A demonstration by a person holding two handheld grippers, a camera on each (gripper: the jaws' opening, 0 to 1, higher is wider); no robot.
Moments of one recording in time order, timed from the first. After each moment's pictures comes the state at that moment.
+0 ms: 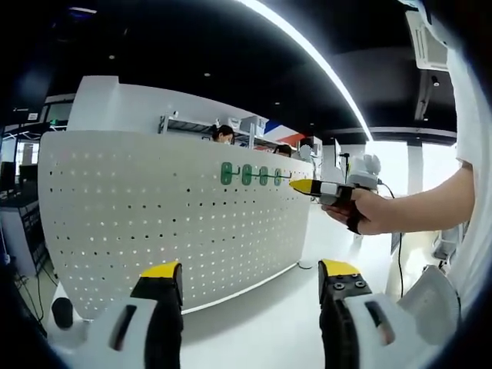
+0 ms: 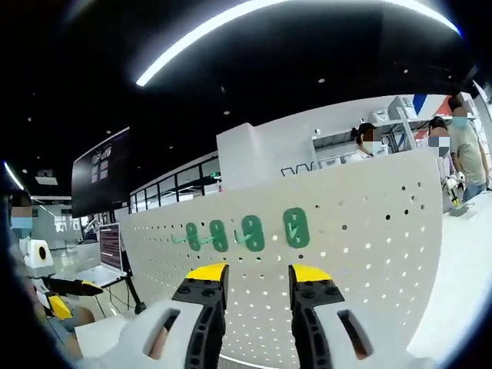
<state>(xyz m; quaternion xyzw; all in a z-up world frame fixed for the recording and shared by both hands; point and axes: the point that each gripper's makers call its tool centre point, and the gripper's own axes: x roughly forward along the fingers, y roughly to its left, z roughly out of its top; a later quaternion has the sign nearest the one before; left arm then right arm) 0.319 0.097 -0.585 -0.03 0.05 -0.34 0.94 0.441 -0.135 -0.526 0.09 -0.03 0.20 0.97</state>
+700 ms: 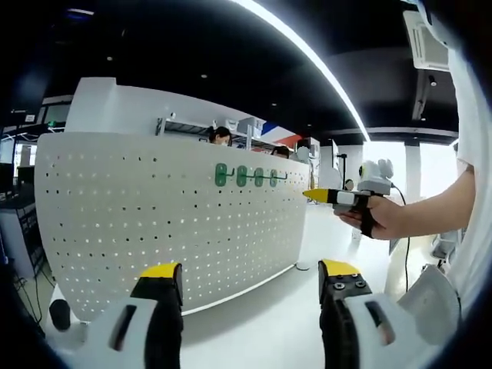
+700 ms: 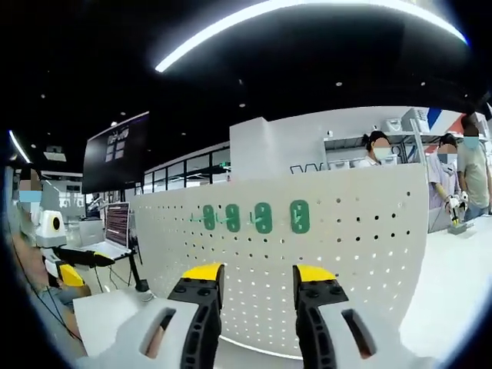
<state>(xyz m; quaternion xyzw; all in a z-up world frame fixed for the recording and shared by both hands) 0.318 0.090 -0.583 -0.03 0.04 -0.35 0.94 0.396 -0.143 -0.538 0.03 -0.03 0.22 0.97</state>
